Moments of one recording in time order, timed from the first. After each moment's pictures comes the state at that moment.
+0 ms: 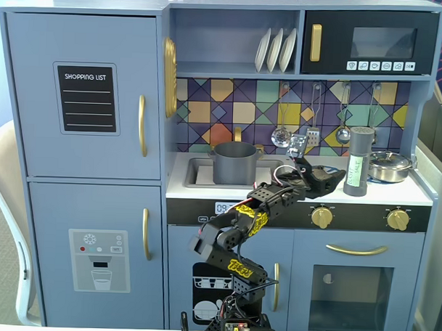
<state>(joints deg) 52.8 143.3 135.6 5.5 -90.8</state>
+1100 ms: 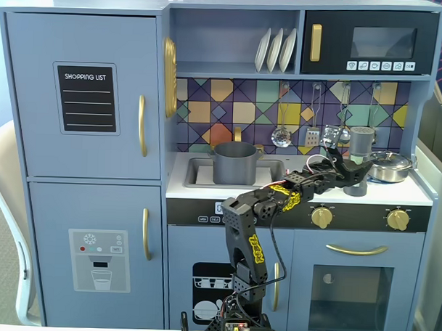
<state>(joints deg) 54.2 106.0 107.1 -3.0 -85.7</state>
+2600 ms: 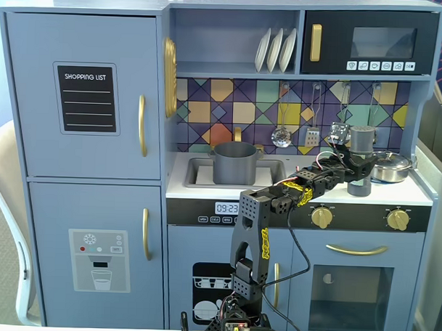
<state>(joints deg) 51.7 87.9 88.7 -3.9 -87.2</state>
